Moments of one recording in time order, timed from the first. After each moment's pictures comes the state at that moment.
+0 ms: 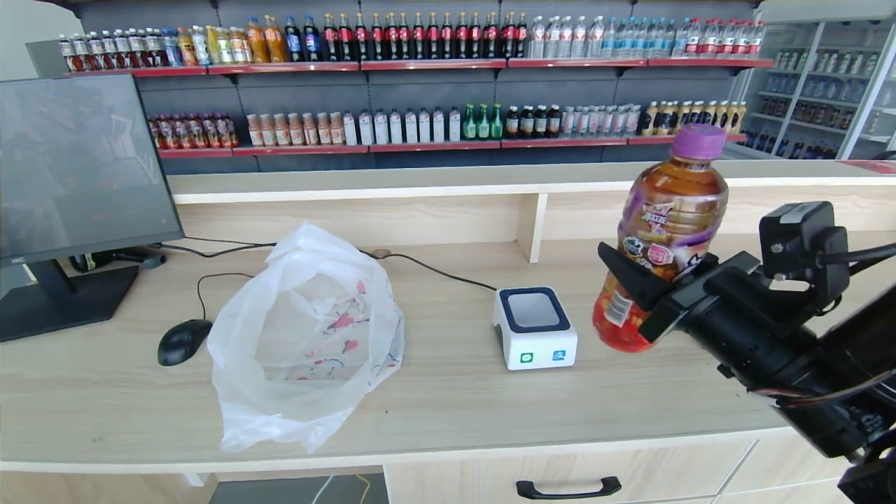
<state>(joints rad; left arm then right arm) 0.00 0.00 0.00 0.00 0.00 0.00 0.49 1.66 -0.39 -1.57 -0.01 -0.15</state>
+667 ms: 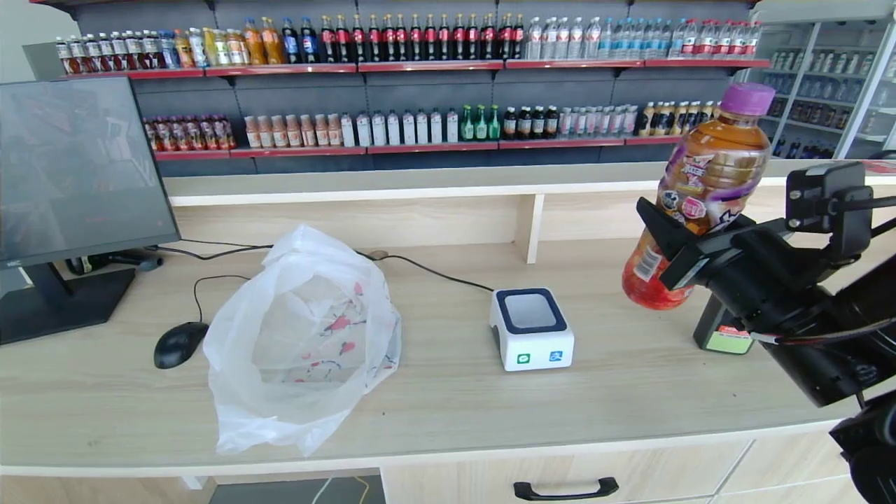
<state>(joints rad) 0.00 0.00 0.00 0.00 0.00 -0.01 0.40 1.67 -0.48 -1.57 -0.08 -0.15</state>
